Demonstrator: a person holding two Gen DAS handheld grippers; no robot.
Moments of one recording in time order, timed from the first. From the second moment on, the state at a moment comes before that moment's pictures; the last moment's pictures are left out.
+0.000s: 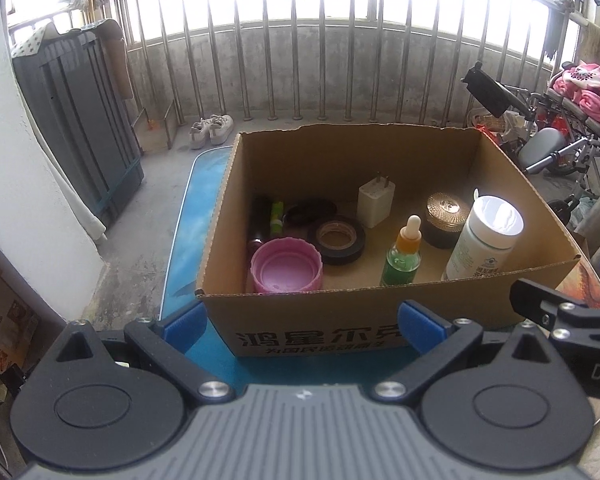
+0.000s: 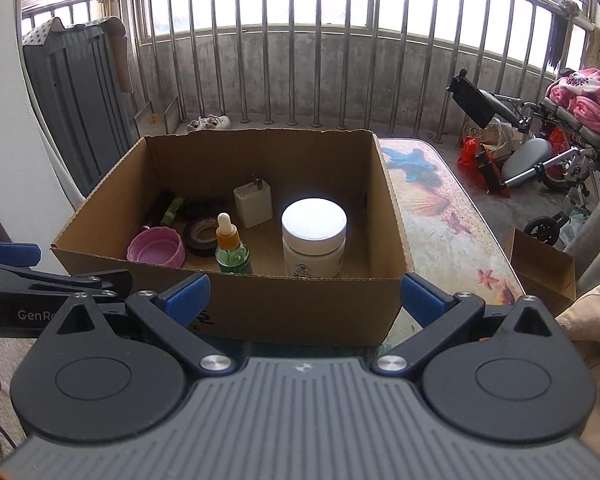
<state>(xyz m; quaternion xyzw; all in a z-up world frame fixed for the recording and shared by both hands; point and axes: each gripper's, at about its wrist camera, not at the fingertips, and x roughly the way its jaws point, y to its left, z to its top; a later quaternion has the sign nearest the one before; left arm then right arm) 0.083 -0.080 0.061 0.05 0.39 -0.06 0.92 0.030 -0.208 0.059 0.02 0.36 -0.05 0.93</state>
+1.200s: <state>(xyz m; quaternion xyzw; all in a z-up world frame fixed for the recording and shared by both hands) 0.085 -0.069 0.059 0.05 0.39 -0.06 0.92 0.032 -0.199 0.062 0.00 0.37 -0.06 0.93</state>
